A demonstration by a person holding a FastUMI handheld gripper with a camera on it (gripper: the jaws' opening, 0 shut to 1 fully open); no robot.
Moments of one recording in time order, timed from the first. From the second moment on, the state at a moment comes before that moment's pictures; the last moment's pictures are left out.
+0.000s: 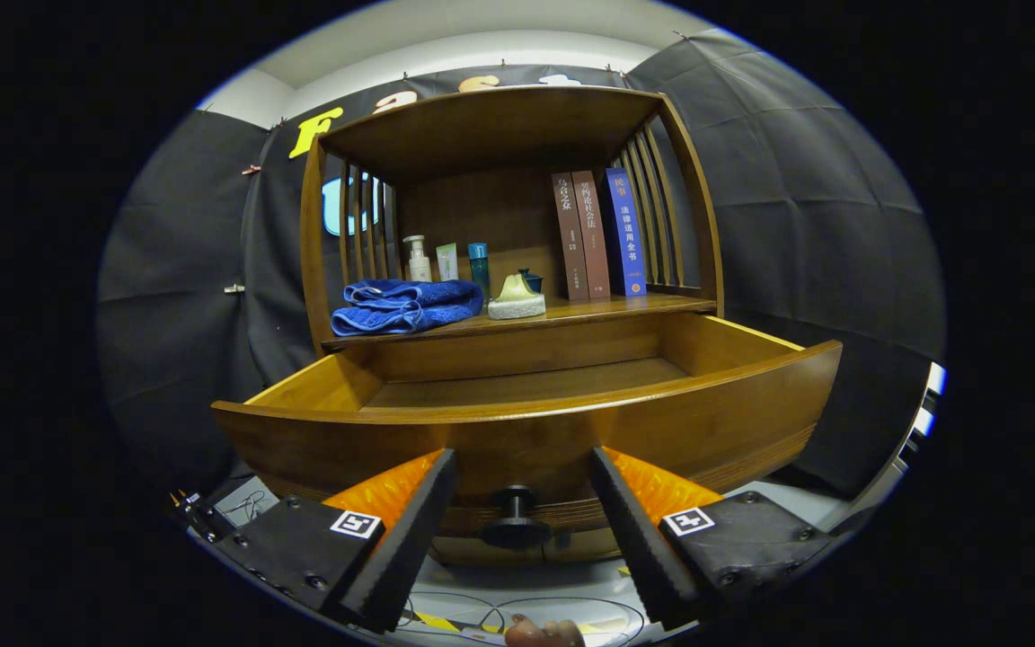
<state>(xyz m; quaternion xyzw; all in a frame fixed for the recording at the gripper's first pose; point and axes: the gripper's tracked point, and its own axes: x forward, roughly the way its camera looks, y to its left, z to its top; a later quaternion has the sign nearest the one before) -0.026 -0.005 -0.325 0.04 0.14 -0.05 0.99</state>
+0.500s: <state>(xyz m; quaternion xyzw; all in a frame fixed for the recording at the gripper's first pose) 0.052 -0.007 -0.326 0.05 0.14 -0.05 0.99</state>
